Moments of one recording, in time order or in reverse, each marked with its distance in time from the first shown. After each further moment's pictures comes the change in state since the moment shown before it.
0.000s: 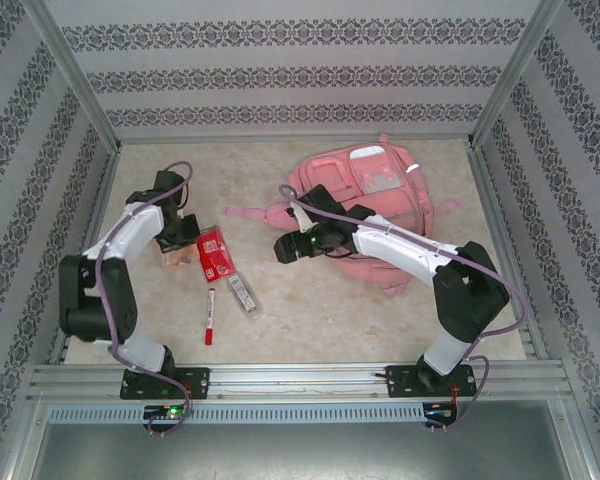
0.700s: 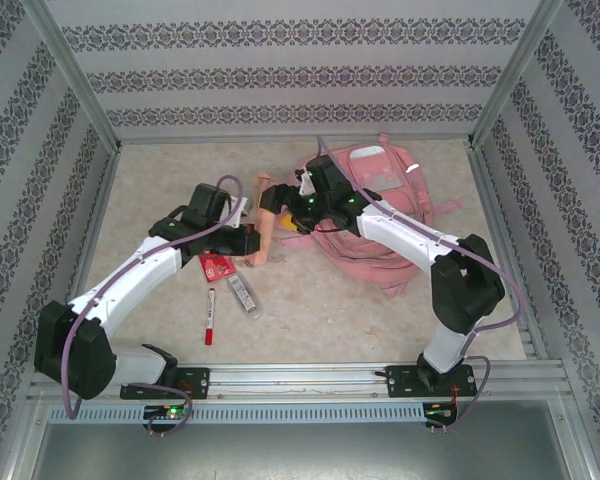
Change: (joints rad) left arm -0.423 -0.217 -0.128 0.280 0.349 0.023; right arm -0.067 0.058 0.095 0.293 -0.246 0.658
